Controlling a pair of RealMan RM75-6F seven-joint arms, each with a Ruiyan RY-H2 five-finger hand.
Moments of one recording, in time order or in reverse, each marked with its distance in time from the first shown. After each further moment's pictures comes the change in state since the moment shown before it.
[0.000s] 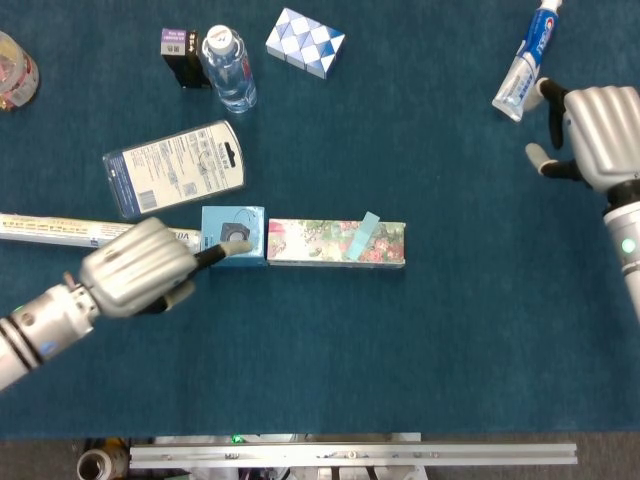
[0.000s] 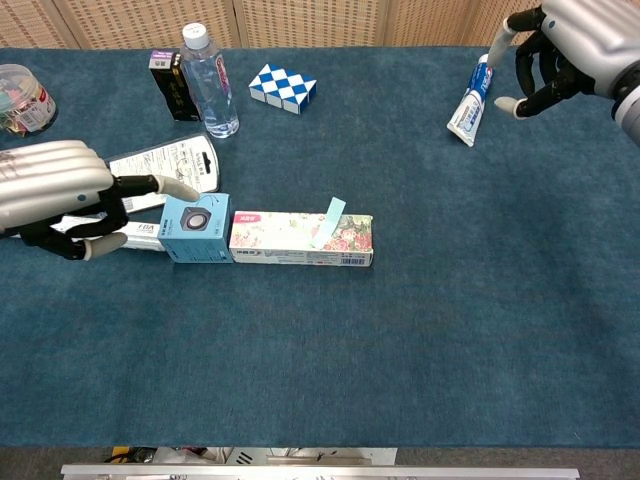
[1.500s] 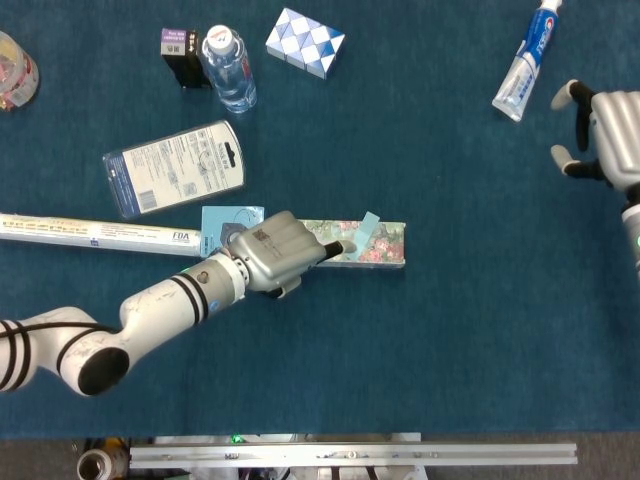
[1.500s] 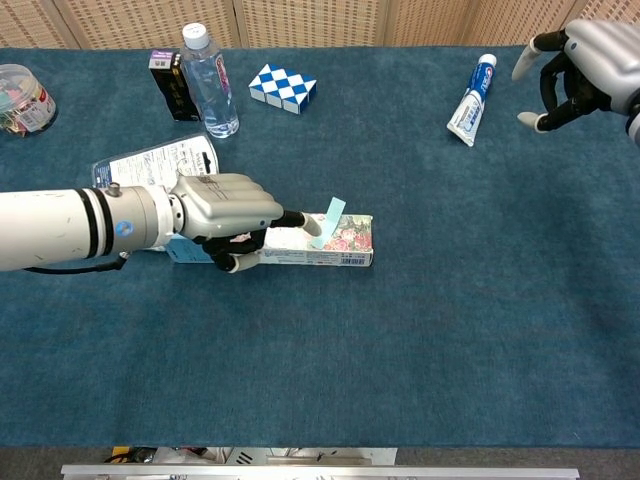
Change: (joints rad) left arm -0.379 -0.353 -0.084 -0.023 -0.823 -0.380 0.605; right arm -0.046 -0.030 0.005 0.112 0.019 -0.040 0.035
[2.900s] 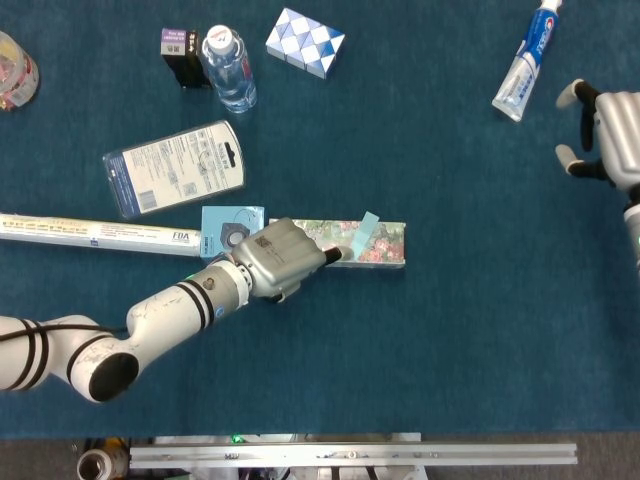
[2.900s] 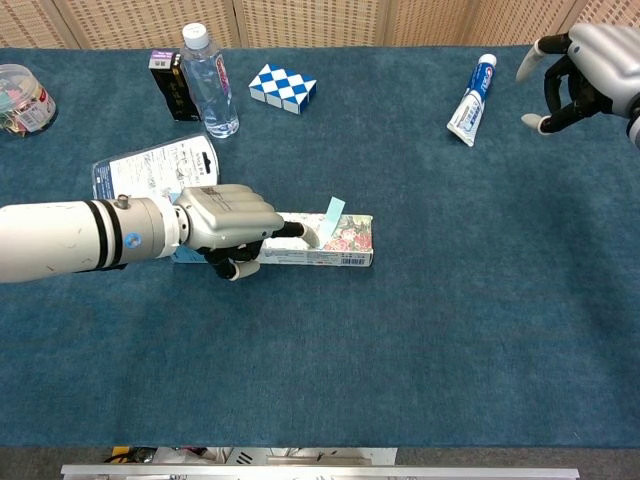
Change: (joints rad) left arm -0.078 -0.028 0.097 -0.015 -0.093 0.088 0.029; right arm -0.014 -0.016 0.013 0.023 0.003 -0.004 -0.012
